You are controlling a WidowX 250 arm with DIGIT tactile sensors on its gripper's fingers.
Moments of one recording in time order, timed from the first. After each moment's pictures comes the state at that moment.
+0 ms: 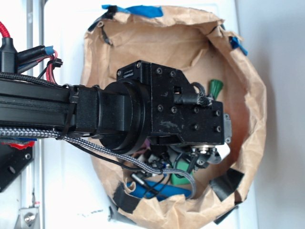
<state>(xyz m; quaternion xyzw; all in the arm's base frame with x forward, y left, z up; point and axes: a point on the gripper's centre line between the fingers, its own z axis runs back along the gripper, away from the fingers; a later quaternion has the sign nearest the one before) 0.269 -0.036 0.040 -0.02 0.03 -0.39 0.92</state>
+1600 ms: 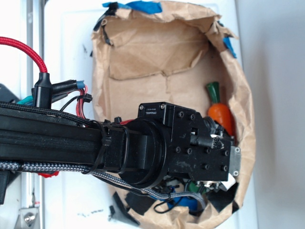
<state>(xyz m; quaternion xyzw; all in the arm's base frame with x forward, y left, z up) 0.291 -0.064 0.020 0.00 -0.02 -0.43 0.90</state>
